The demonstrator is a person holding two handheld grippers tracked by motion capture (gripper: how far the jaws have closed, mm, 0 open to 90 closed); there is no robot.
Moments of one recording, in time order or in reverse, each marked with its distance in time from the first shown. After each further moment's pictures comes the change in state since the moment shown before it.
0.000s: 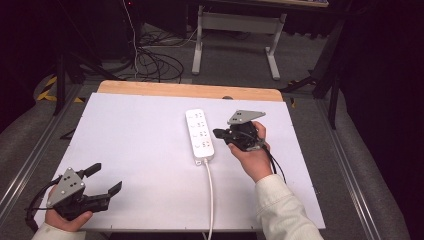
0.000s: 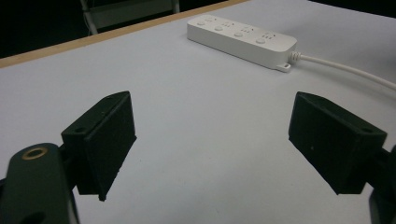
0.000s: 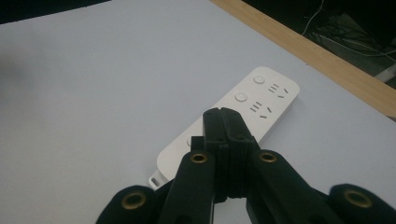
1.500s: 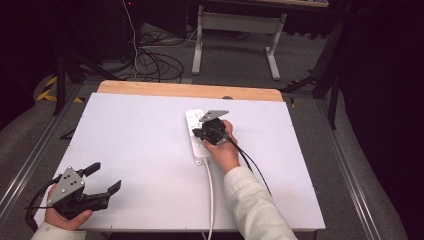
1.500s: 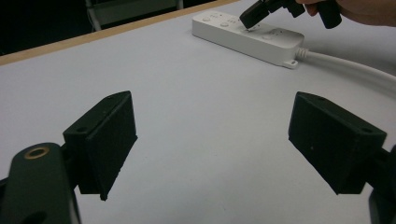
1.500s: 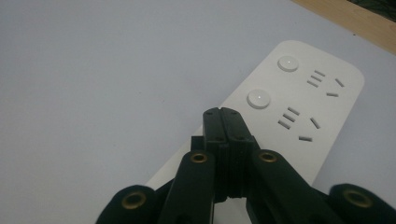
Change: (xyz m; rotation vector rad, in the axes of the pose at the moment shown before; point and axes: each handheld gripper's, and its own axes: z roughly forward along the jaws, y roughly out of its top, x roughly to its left) left arm 0.003 -0.001 0.002 0.015 0.017 0.003; right arm -0.009 -0.011 0.110 0.085 -0.018 0.042
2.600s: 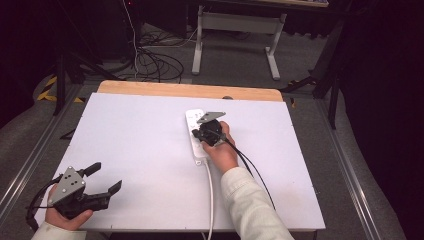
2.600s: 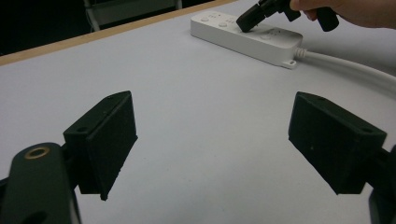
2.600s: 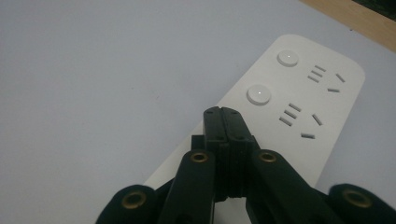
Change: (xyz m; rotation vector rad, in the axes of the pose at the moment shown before) left arm -0.001 0.000 0.001 -0.001 -0.003 0.004; right arm 0.005 -0.001 0.005 0.018 -0.035 -0.006
